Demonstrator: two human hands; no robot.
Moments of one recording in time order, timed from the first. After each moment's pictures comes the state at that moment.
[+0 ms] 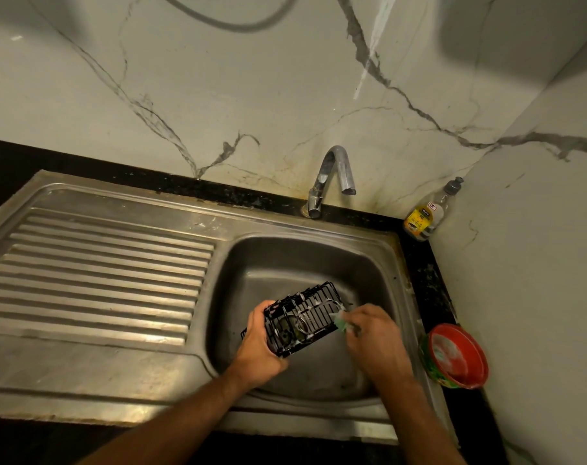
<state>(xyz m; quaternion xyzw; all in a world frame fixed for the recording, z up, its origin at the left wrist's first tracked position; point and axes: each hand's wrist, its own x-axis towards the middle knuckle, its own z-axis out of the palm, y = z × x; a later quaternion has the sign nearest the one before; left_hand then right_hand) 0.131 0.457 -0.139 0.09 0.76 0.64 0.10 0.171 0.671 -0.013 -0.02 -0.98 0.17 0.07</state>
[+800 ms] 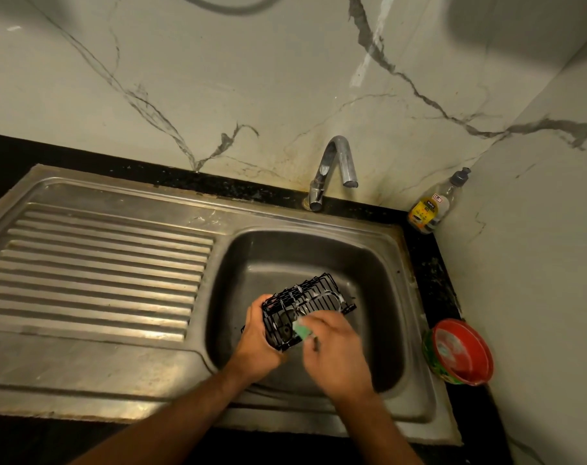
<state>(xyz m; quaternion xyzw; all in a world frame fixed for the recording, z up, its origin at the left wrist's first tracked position) 0.127 0.457 -0.152 0.06 0.77 0.63 0.10 0.179 0.607 -0.029 0.02 -0.96 0.23 0.14</state>
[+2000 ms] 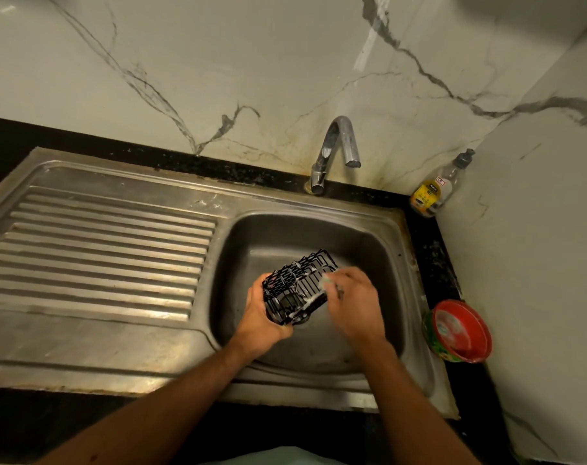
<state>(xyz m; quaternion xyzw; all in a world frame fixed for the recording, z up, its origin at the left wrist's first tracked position) 0.126 0.459 -0.137 0.05 0.76 0.64 0.11 0.144 0.640 -0.031 -0.03 -0.96 0.25 0.15</state>
